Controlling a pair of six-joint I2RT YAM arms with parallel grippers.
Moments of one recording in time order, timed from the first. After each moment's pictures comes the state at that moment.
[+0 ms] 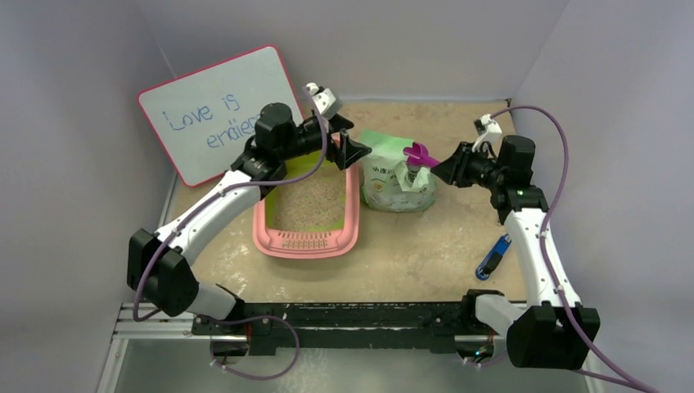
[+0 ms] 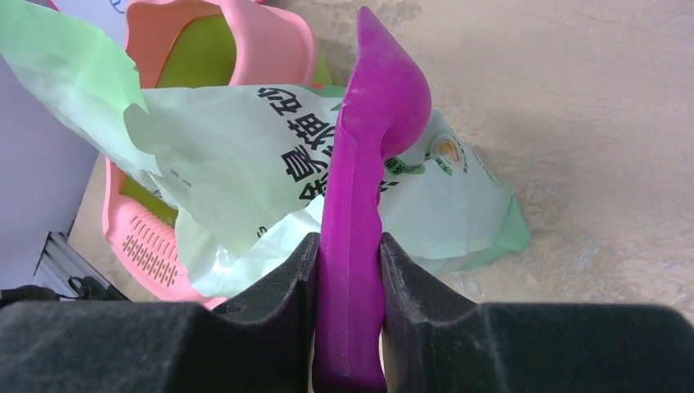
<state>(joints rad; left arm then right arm) -0.54 1.43 1.25 0.14 0.56 -0.06 -0.05 1.08 0.95 -0.38 -0.61 0.23</state>
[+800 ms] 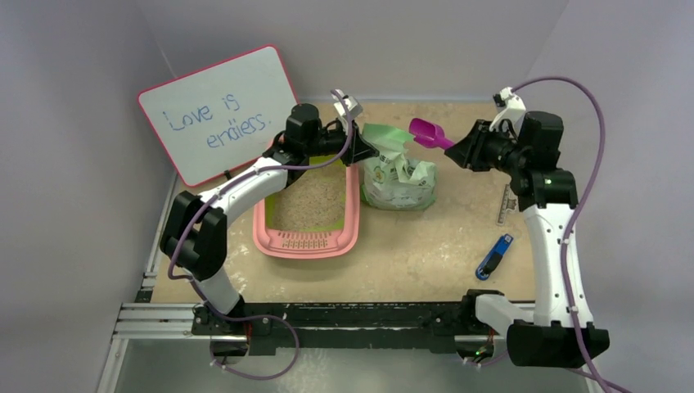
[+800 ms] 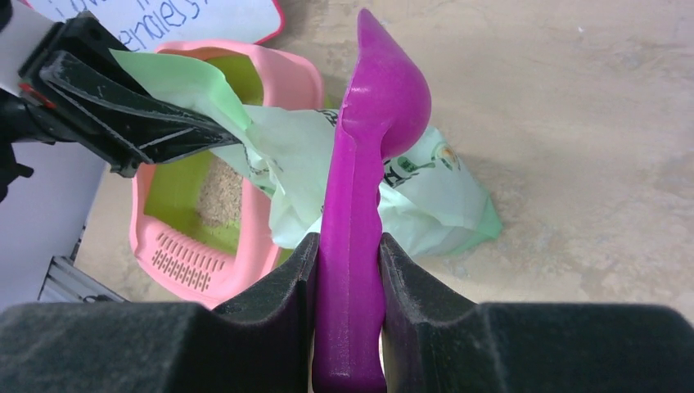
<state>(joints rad) -0.54 1.70 1.30 0.24 0.73 -0.17 -0.05 1.09 1.28 -0.68 -0.53 0.21</state>
